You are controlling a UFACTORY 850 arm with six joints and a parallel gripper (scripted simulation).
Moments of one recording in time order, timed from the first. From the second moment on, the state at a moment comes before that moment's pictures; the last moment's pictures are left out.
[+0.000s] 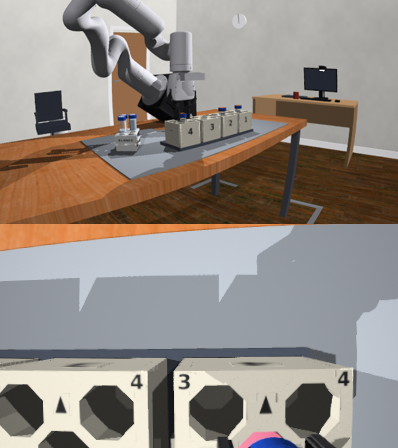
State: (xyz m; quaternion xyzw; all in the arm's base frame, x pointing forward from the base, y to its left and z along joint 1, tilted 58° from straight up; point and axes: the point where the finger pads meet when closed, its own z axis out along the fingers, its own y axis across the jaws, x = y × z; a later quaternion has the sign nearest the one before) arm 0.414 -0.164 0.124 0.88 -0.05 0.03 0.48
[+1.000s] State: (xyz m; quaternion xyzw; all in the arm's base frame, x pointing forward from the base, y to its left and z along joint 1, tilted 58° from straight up) arm 0.414 -0.132 0.144 0.88 -0.05 0.03 0.48
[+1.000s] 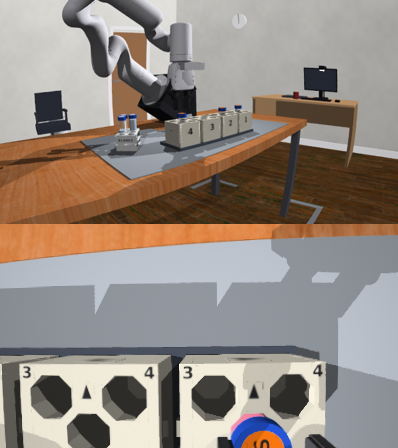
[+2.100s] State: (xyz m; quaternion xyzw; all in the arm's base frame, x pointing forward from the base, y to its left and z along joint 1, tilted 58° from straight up) arm 0.413 -0.083 0.175 0.88 -0.05 0.03 0.48
